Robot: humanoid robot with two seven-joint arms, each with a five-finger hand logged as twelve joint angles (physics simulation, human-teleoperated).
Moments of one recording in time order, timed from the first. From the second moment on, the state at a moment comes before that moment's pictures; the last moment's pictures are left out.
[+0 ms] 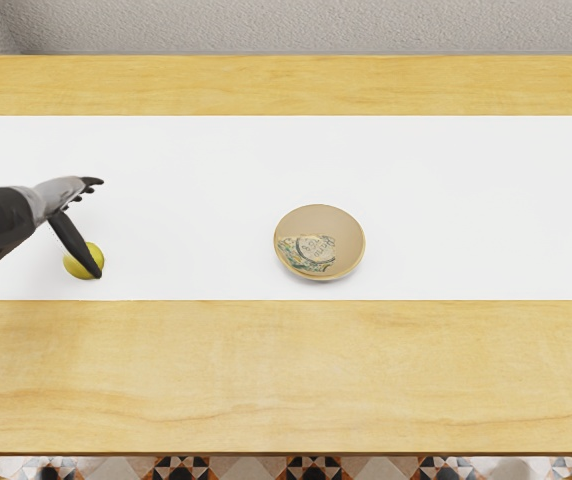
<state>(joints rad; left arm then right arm) -1.45 0.72 0.50 -1.41 0.35 0.30 0.30 -0.03 0.00 -0.19 0.12 -0.06 0.22 -0.39</state>
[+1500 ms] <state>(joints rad) -1.51 0.69 0.70 -1.53 0.32 0.51 0.31 -0.03 0.00 -0.19 0.12 -0.06 0.22 -0.39</state>
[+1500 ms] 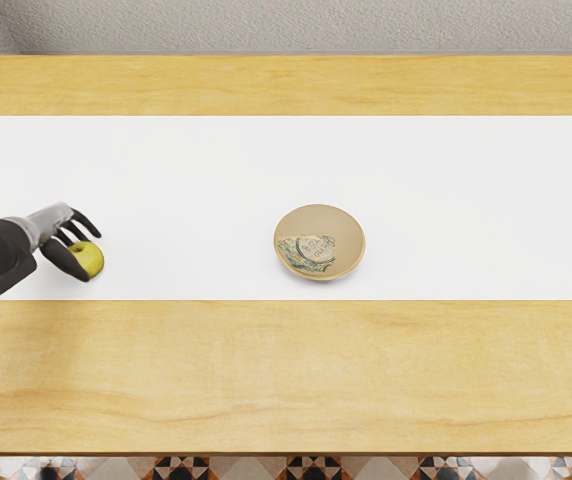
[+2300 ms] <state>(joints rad) -1.54 0.68 0.71 -1.53 0.32 0.50 0.31 -0.03 0.00 -0.19 0.12 -0.06 0.22 -0.39</state>
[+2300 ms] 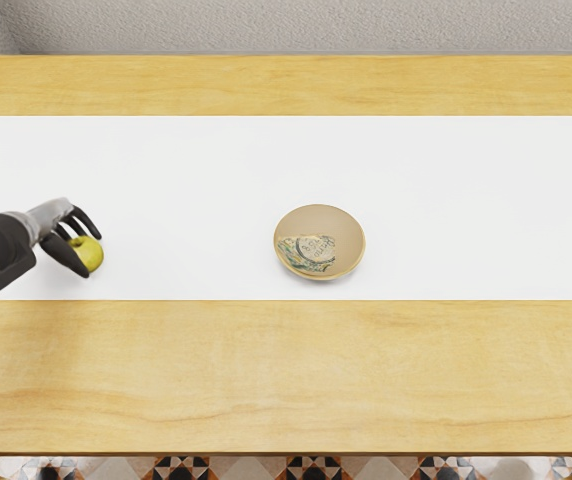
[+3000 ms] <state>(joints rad) -1.67 0.56 0.72 -1.53 0.29 0.50 0.31 -0.03 0.00 -0.19 0.12 -0.06 0.22 -0.39</state>
